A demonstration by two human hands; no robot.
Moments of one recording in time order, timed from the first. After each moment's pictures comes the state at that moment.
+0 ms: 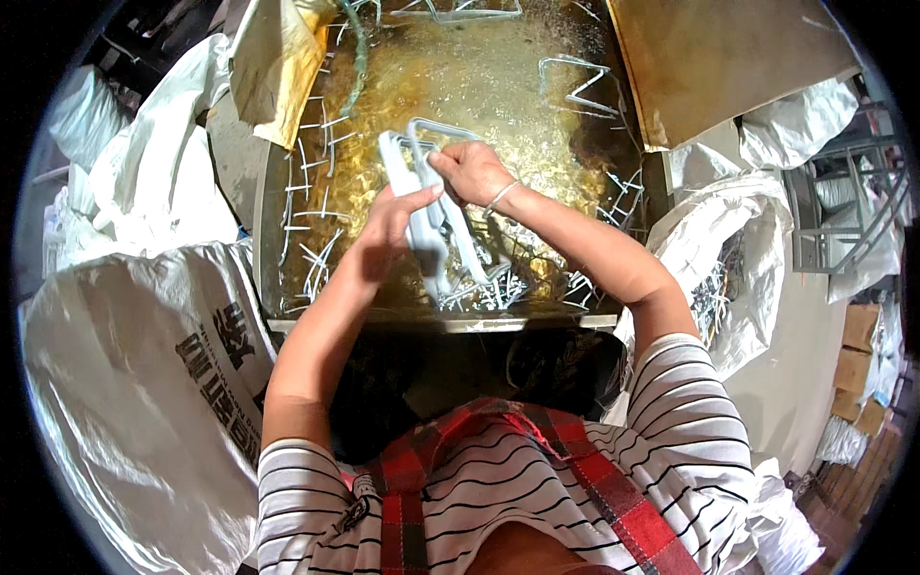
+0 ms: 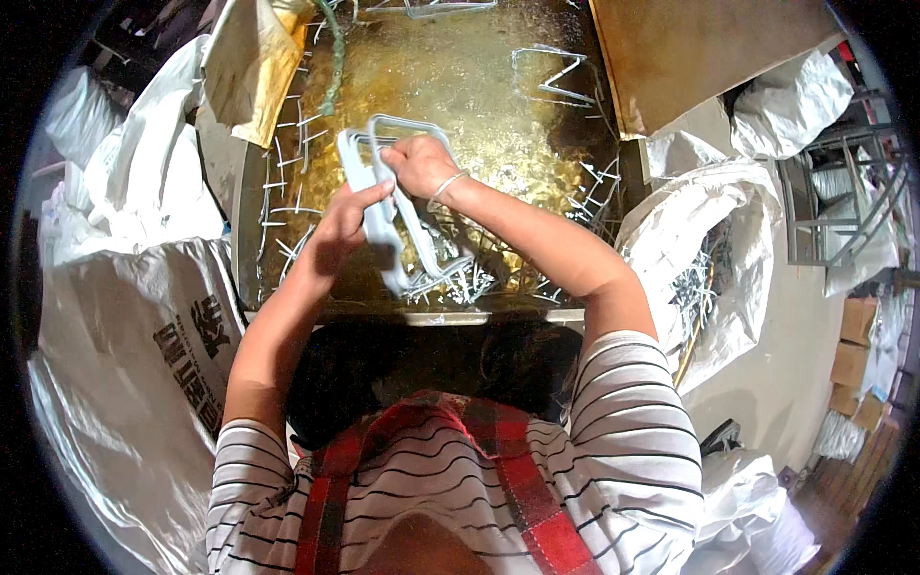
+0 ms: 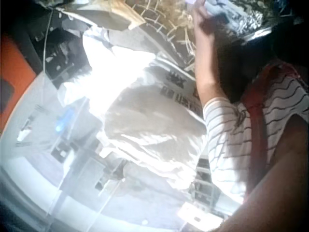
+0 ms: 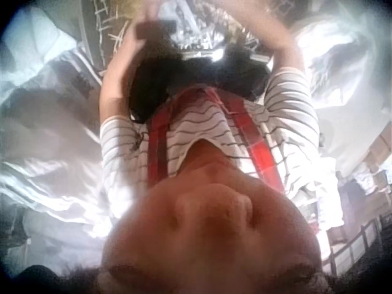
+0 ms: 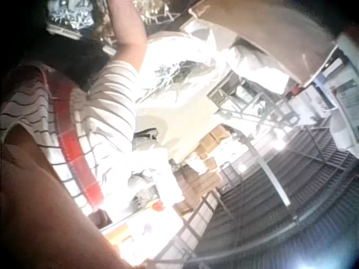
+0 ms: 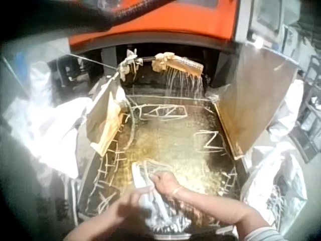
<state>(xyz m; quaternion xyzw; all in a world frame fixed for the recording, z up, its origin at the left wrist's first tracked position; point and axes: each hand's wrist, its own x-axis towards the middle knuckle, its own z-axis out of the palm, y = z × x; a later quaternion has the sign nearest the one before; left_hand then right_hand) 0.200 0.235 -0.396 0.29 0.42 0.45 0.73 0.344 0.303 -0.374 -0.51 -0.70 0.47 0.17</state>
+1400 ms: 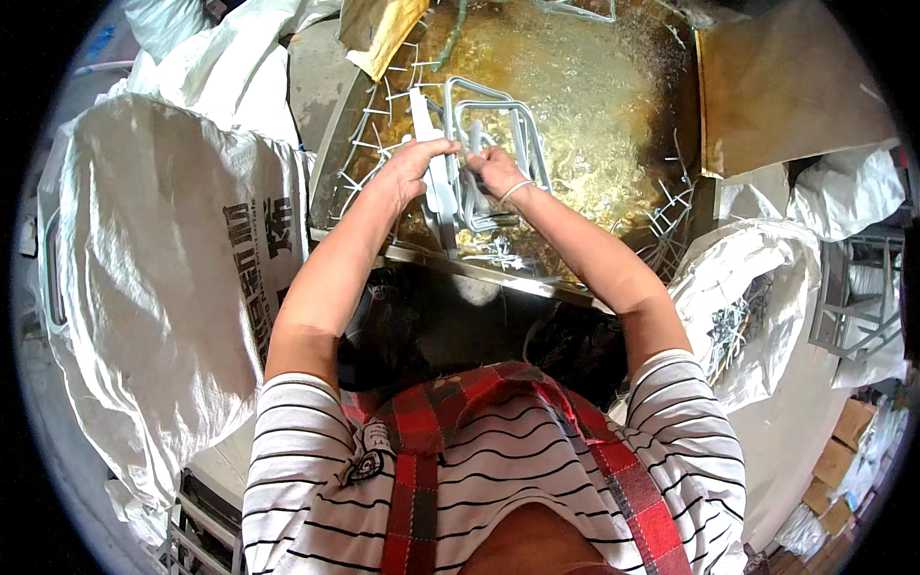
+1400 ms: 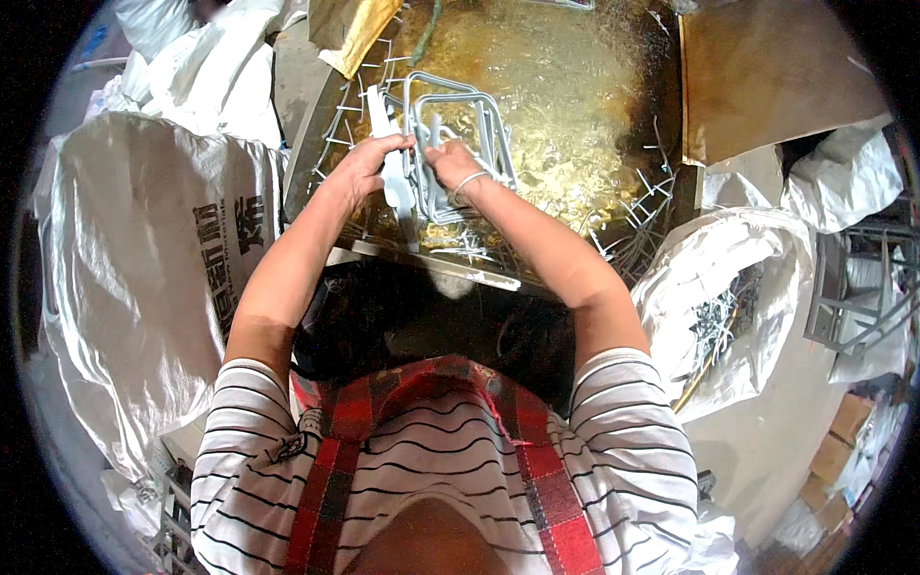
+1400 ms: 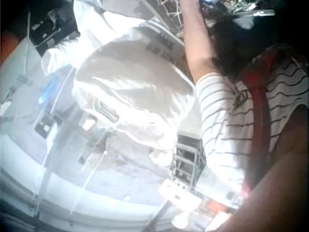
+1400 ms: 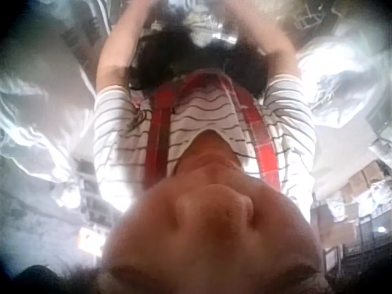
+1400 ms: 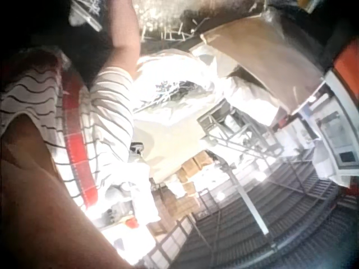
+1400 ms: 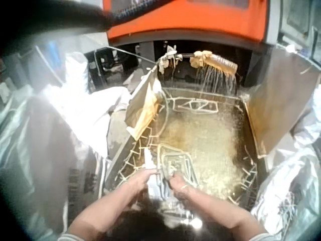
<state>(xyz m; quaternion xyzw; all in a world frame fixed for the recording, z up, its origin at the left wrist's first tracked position) 0.144 0.209 -0.398 0.15 0.56 0.46 0.67 0.293 0.259 -0.475 -0.51 -0.57 0.62 0.20</state>
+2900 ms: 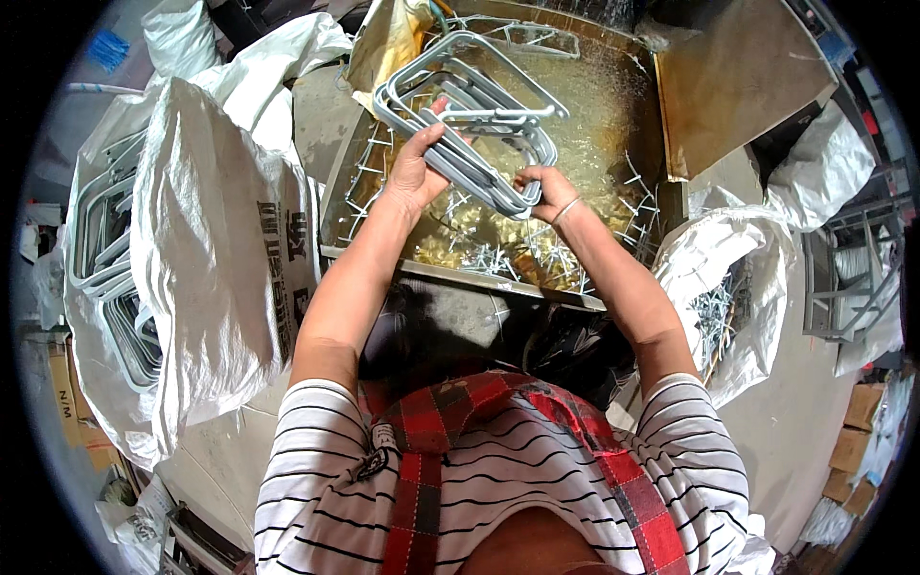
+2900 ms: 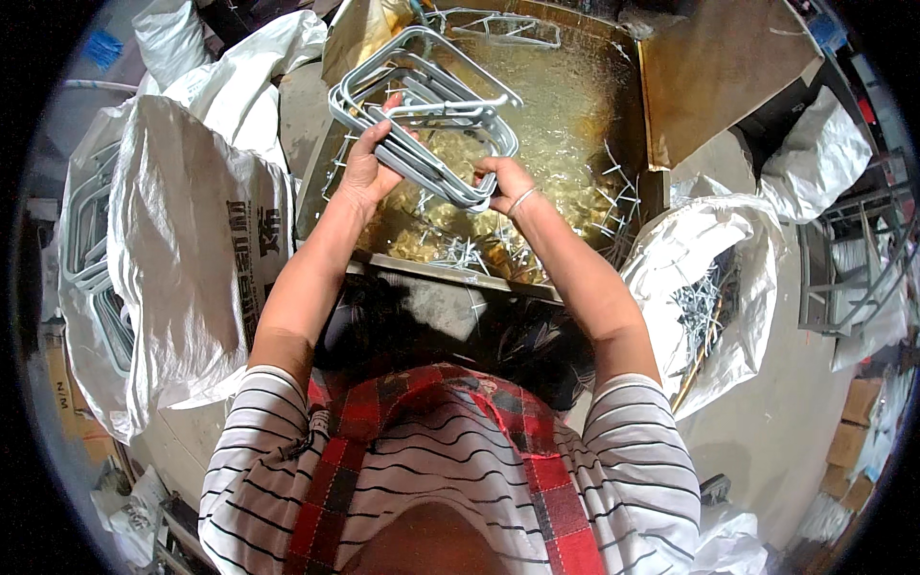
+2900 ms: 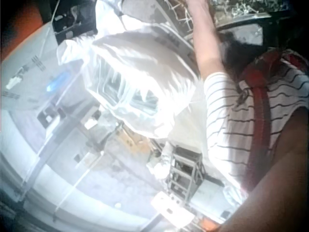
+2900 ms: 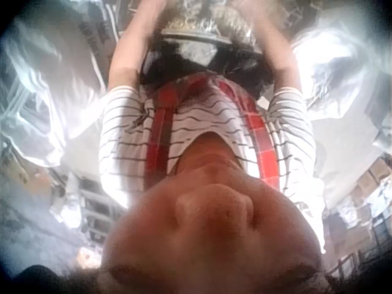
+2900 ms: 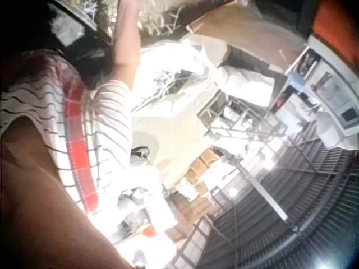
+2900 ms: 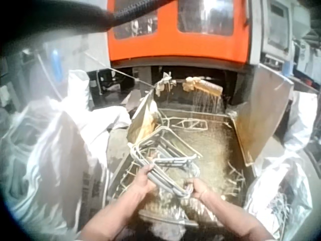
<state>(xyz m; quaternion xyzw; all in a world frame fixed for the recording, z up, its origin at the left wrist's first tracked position) 0.174 0.186 -0.317 0.19 0.21 0.65 0.70 0.379 0.247 -0.384 -0.38 -0.20 0.84 0.33</state>
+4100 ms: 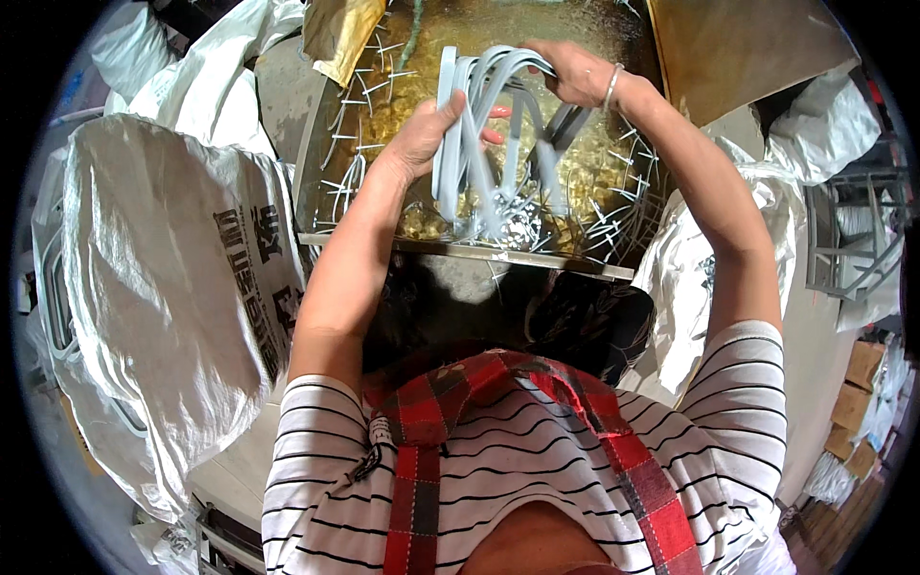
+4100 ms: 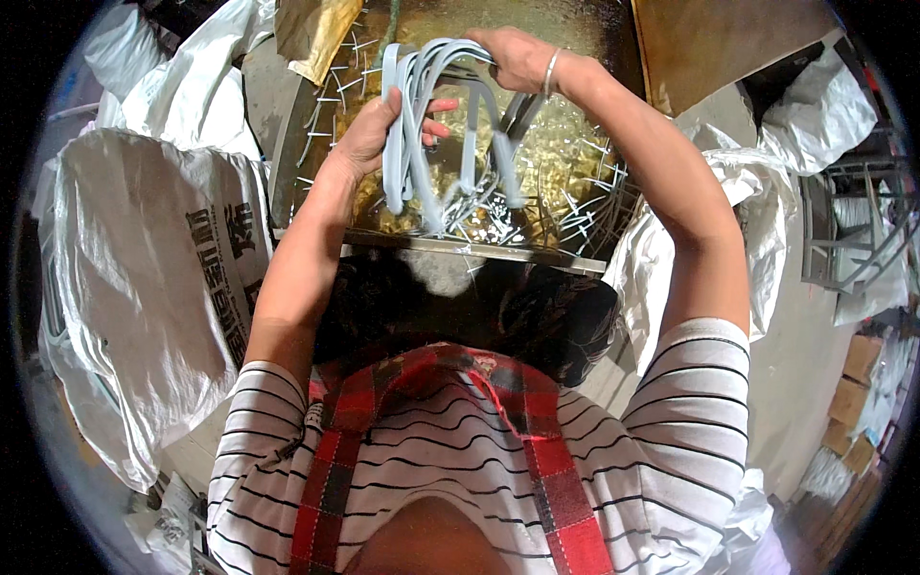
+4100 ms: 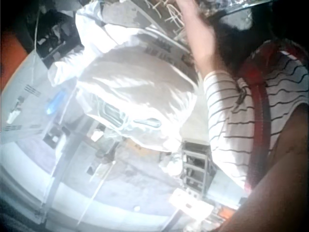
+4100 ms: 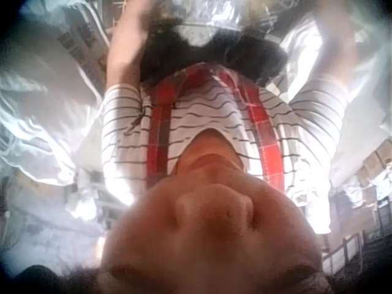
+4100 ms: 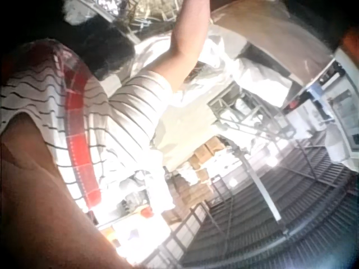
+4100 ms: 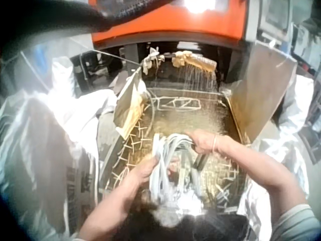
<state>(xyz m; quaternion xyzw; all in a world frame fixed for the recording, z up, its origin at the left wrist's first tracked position) 0.194 0.208 -0.331 0.36 0.27 0.47 0.76 0.399 0.324 -0.275 -0.23 -0.95 0.17 0.12</state>
